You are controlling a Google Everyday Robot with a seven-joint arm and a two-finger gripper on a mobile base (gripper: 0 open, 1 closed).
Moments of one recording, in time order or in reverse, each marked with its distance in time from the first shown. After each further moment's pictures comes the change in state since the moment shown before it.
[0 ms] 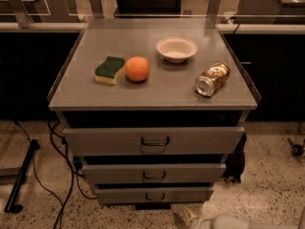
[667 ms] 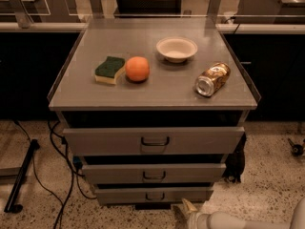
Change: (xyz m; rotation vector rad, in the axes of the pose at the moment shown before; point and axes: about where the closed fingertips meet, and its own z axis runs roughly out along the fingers) arm 0.007 -0.034 0.021 0.094 0.002 -0.051
